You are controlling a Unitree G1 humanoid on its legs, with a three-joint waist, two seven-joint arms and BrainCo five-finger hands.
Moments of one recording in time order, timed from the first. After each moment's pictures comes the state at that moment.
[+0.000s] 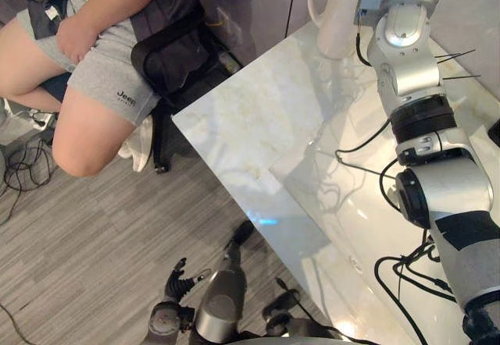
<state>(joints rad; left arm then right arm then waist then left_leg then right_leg) 0.15 0.18 -0.09 0.76 0.05 -0.18 0.16 -1.32 -0.40 0.11 0.65 0.15 -0.18 -0.45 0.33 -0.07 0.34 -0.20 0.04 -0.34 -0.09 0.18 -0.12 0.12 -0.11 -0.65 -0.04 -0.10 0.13</state>
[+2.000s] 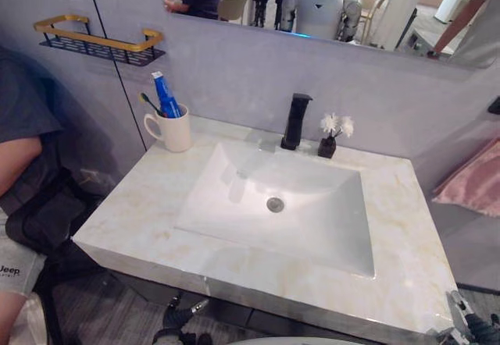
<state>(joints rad) 0.16 0.09 0.05 0.92 0.07 -0.08 0.18 0.33 -0.04 -0.67 0.34 0.32 -0.22 -0.27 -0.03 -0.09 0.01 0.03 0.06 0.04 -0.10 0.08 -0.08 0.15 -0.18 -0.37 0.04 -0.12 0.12</state>
